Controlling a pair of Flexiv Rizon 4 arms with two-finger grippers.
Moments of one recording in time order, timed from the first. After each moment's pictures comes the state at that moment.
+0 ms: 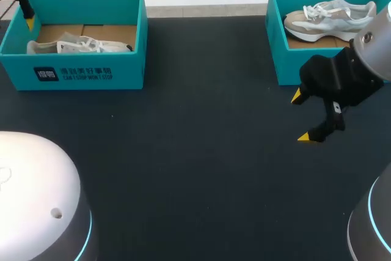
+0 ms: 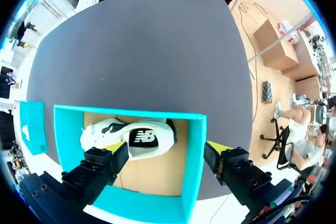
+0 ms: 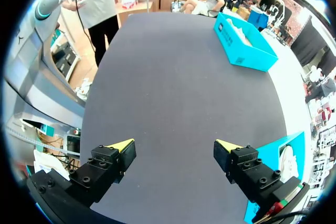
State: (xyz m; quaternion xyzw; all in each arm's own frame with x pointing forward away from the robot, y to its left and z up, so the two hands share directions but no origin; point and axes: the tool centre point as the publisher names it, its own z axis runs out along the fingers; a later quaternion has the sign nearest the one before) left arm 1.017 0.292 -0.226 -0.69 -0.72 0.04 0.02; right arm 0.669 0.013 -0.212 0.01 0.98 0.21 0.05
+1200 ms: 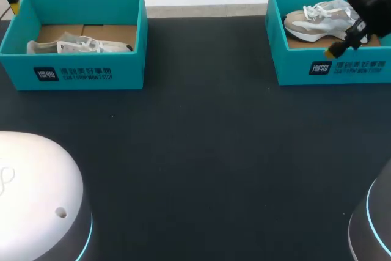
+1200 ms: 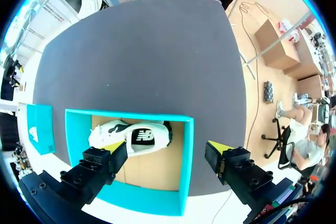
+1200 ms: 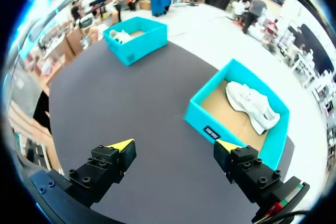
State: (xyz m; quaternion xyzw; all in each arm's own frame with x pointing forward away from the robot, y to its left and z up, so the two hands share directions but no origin) left arm 1.011 0.308 -0.187 -0.69 -0.72 0.06 0.01; right arm 0.843 -0.096 -0.167 0.39 0.88 0.23 0.12
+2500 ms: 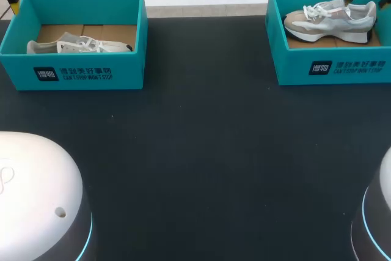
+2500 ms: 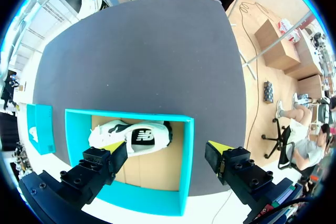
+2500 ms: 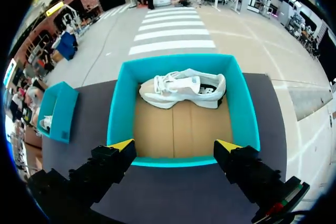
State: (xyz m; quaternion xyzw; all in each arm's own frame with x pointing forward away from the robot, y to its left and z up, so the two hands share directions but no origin) left arm 1.011 0.308 -0.186 -0.69 -0.72 0.06 0.01; right arm 1.006 -0.202 -0.186 0.71 0.67 0.17 0.13
